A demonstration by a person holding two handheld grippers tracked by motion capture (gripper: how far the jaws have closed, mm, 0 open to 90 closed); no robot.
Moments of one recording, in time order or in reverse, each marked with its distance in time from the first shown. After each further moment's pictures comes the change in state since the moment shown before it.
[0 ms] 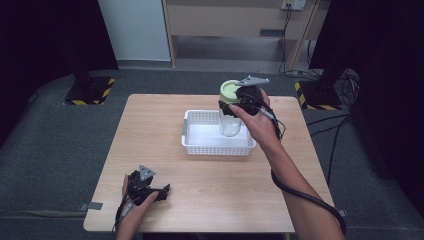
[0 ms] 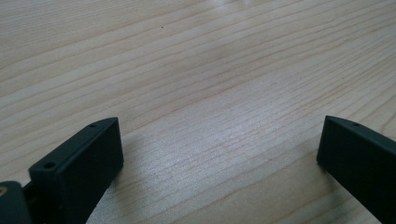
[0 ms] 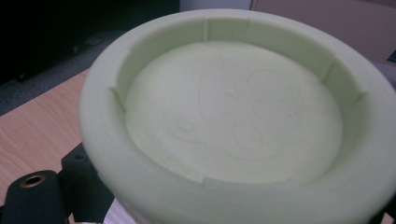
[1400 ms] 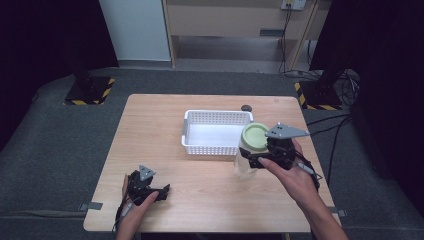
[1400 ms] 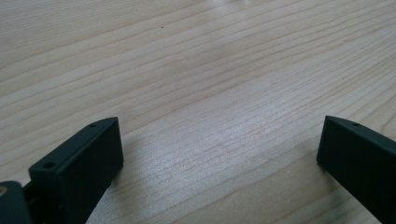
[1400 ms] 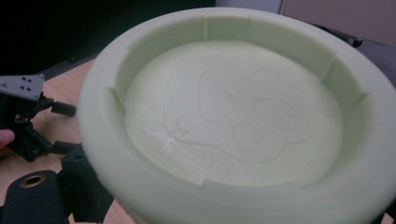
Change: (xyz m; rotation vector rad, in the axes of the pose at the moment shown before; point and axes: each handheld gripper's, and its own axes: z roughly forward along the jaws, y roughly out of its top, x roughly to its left) left arm 0.000 0.000 0.000 -0.001 0.000 -0.001; right arm 0.028 -0.082 -0.127 -0.006 0.120 -0.029
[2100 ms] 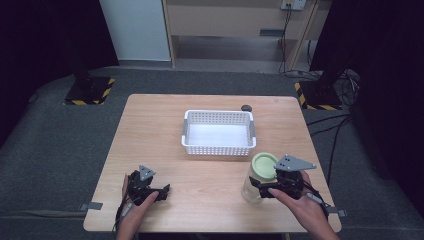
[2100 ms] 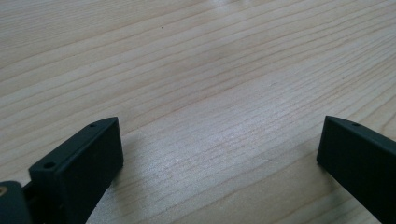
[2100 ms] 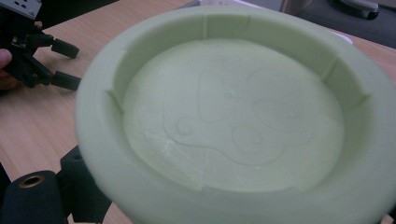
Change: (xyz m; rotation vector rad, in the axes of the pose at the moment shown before) left arm 0.000 0.000 0.000 -0.001 0.000 -0.002; right arm 0.004 -0.091 -0.015 0.065 0.024 0.008
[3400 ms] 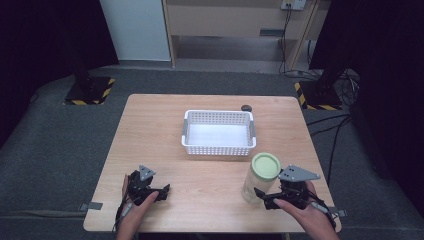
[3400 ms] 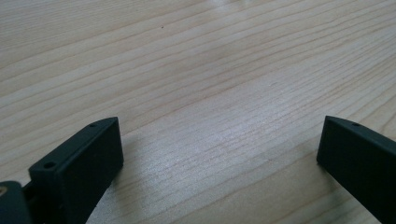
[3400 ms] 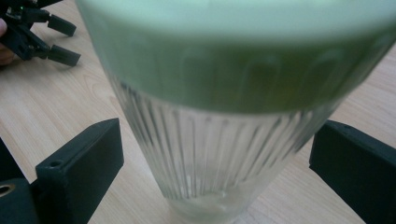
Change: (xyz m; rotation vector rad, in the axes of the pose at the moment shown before) left arm 0.000 0.000 0.000 0.000 0.000 0.000; right arm 0.001 -0.026 -0.009 0.027 -0.007 -0.003
